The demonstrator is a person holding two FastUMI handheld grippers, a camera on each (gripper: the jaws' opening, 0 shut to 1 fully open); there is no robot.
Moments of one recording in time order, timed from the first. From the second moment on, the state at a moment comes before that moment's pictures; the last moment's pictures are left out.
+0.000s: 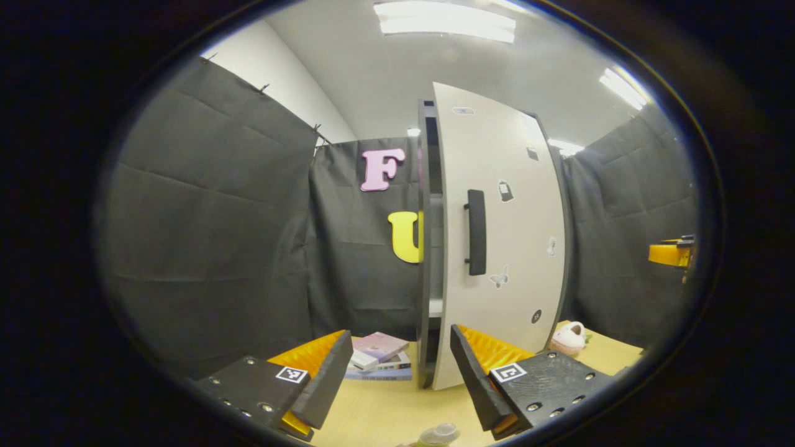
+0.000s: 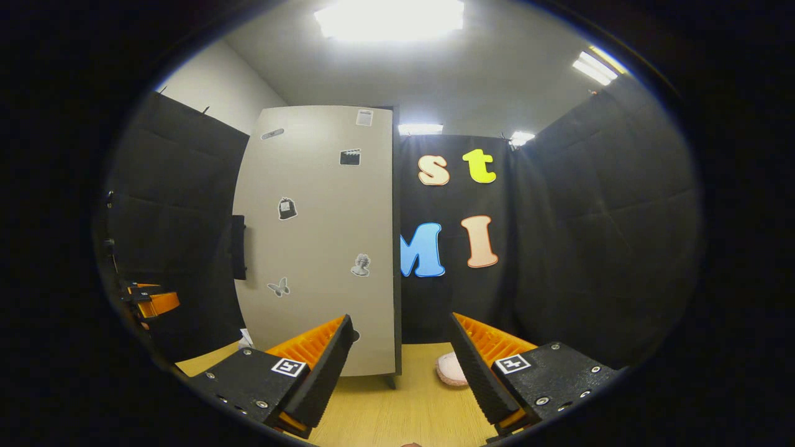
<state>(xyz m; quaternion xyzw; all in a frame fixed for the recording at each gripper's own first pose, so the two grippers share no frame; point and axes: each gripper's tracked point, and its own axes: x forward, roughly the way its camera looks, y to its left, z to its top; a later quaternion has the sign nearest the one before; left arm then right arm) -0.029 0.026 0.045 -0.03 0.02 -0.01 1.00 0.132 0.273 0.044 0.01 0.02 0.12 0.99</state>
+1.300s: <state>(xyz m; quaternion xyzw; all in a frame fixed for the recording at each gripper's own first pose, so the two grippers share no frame) -0.008 0.003 0.057 -0.01 0.01 -0.01 1.00 0.145 0.234 0.028 0.01 0.03 0.08 1.00</state>
